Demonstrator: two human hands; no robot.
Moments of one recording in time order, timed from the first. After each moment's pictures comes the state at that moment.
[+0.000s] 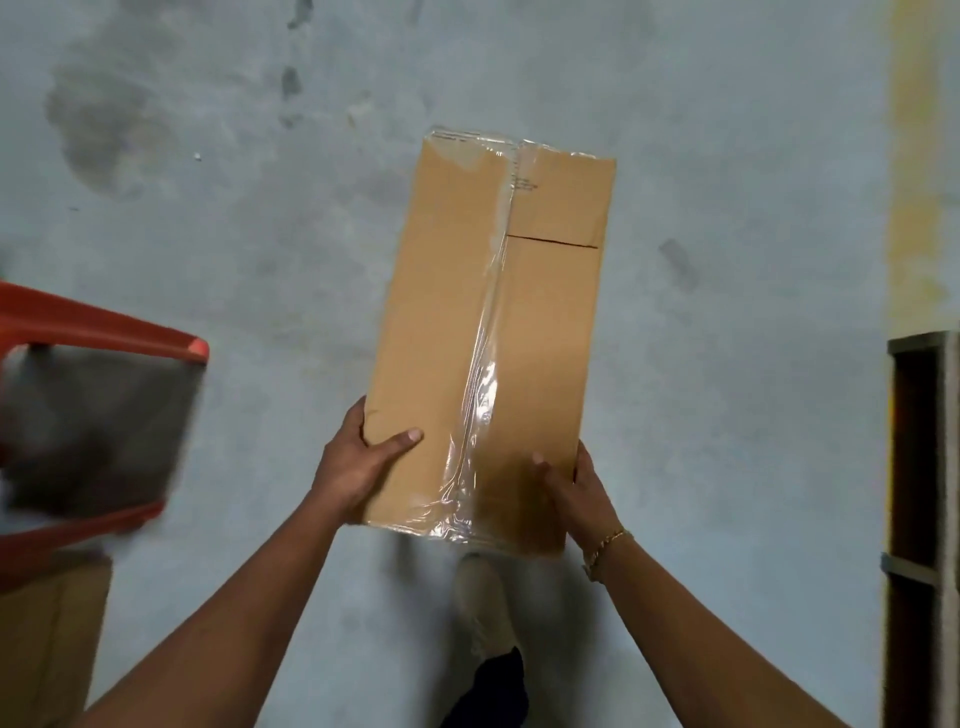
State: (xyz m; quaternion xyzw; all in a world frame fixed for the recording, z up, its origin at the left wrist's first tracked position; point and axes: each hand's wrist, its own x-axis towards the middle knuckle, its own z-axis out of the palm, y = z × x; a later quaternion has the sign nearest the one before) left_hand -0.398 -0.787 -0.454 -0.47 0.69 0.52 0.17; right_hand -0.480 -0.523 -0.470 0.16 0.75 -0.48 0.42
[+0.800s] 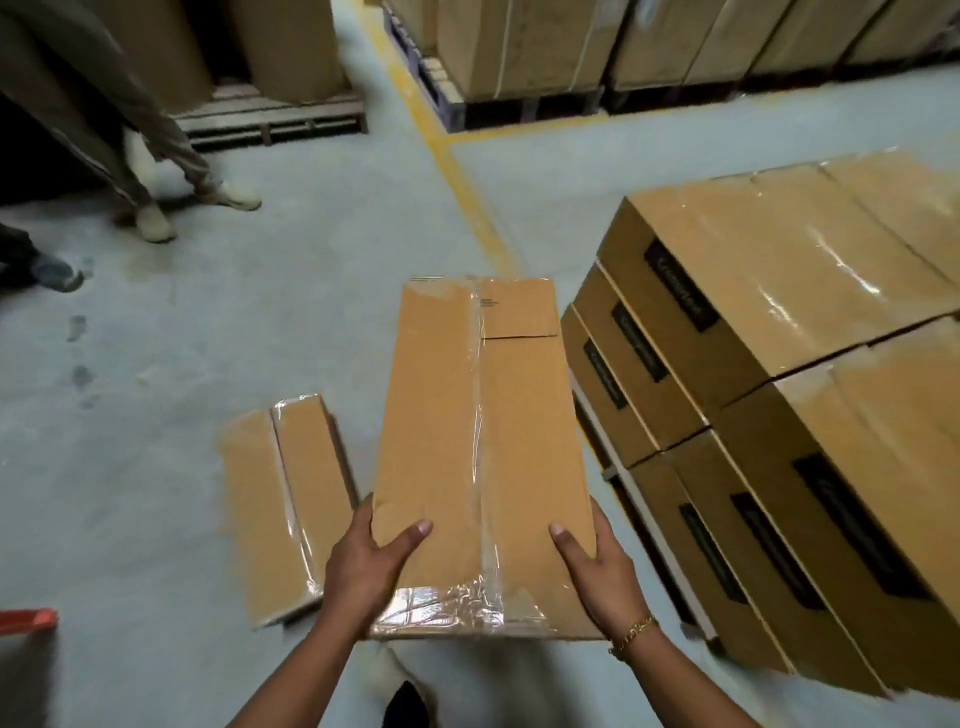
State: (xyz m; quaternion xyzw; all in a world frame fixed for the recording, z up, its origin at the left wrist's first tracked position) left_hand -0.351 -0.474 -0.086 -0.21 0.81 0.51 0.18; right_hand -0.316 -0.193 -0.080 0.28 0.80 -0.51 0.13
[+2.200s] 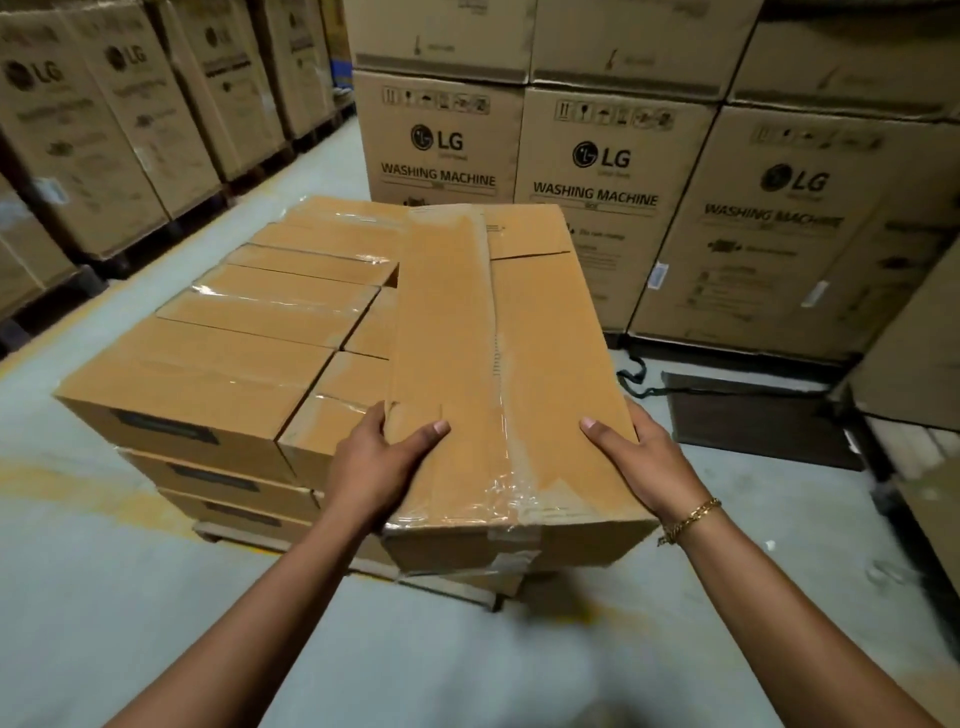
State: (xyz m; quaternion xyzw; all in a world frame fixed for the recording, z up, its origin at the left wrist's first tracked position) left_hand -0.254 0.147 0.128 0.32 0.80 0.45 0.24; right_hand 0.002 0.297 0.131 0.51 0.68 -0.47 -0.24
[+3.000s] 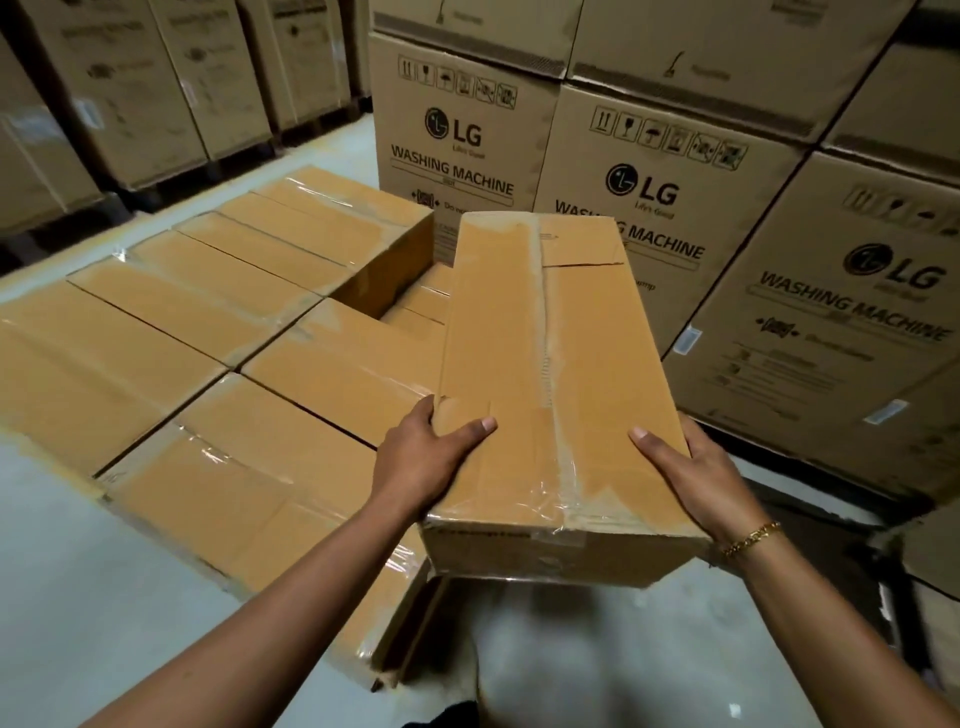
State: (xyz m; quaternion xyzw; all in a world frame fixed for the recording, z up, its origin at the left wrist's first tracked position) left_hand -0.158 0.521 0.105 0.25 0.82 0.45 0.25; right_hand 0.076 0.704 0.136 0.48 0.72 -0.47 -0.17
